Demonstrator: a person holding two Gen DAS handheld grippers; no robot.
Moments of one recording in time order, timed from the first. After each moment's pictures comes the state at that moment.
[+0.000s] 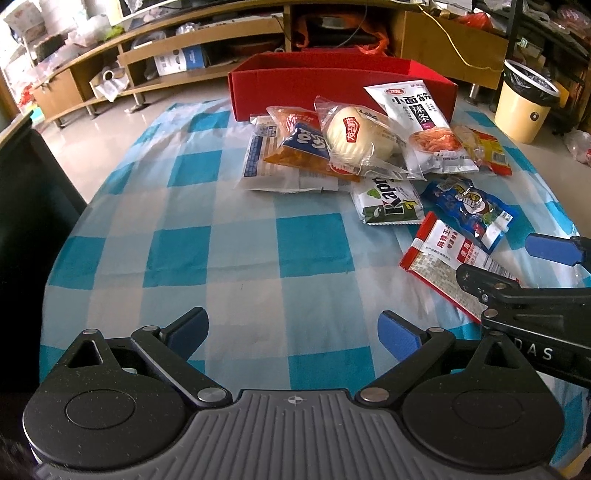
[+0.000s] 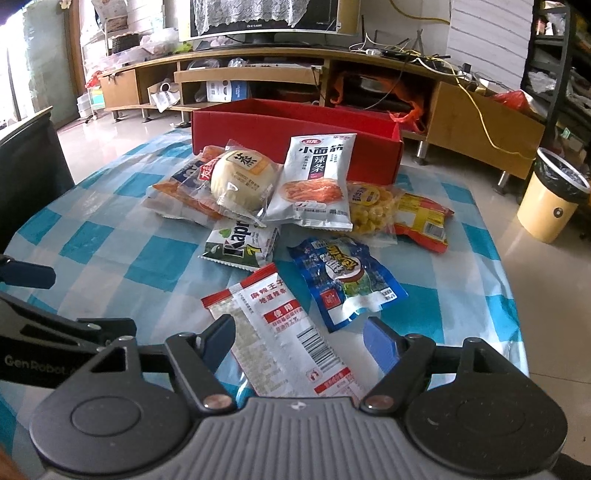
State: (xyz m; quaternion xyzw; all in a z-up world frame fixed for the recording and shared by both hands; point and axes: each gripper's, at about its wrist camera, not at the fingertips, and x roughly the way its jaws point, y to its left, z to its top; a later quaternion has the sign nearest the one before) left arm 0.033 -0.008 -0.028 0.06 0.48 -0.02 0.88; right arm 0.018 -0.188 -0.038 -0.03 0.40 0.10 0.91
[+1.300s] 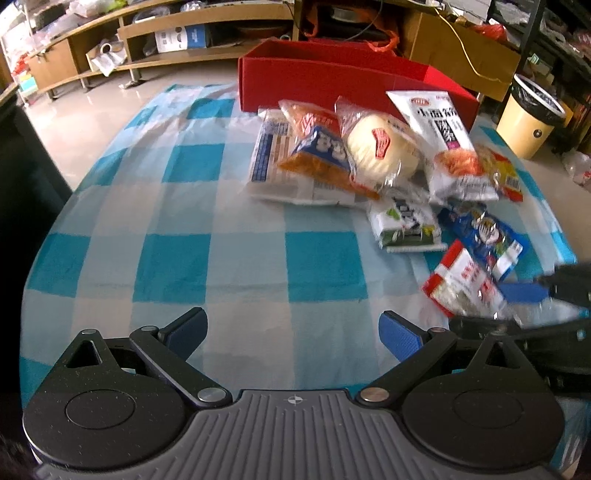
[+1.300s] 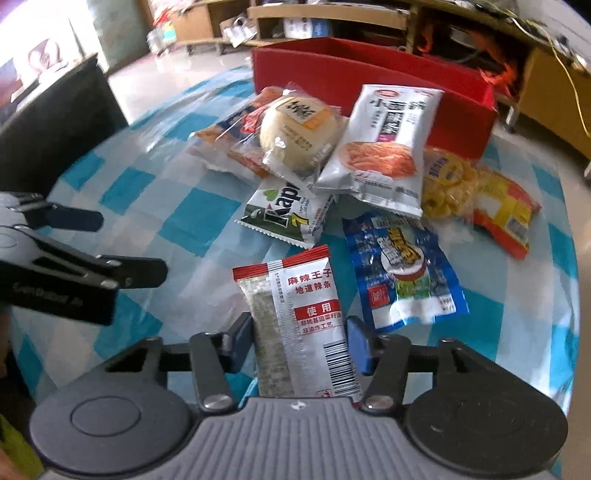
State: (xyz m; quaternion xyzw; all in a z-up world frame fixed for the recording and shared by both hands) left arm 0.067 0.008 -0.029 0.01 0.50 -0.03 0.87; right arm 0.067 -0.192 -0.051 -0.04 0.49 0.23 0.84
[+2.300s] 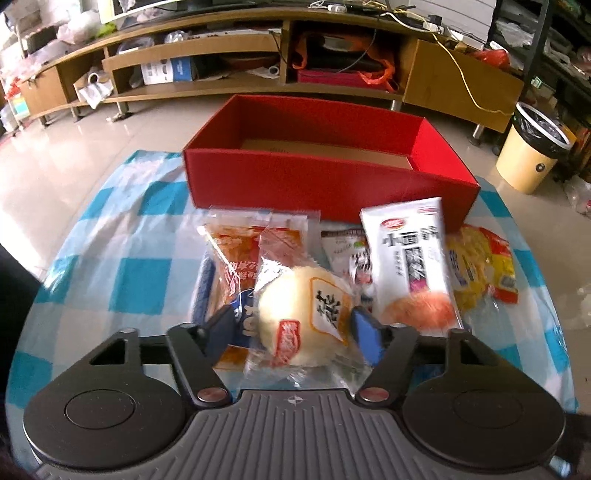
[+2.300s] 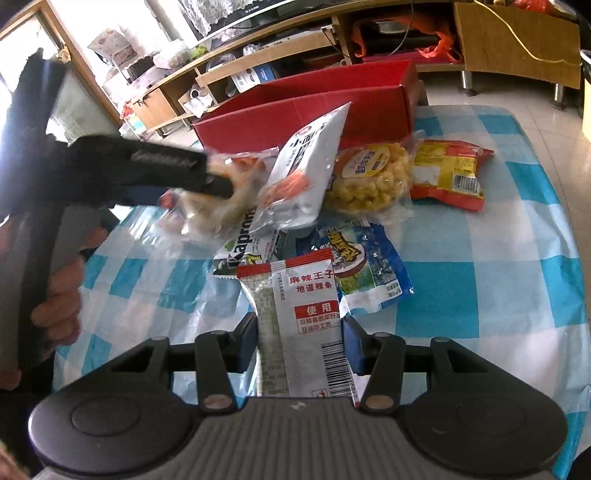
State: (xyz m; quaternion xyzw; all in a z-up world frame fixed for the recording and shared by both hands) left arm 0.152 -0.036 0.002 0.01 0.47 -0.03 0.88; right arm 0.063 -0.252 -0.050 0.13 0.46 0.20 0.85
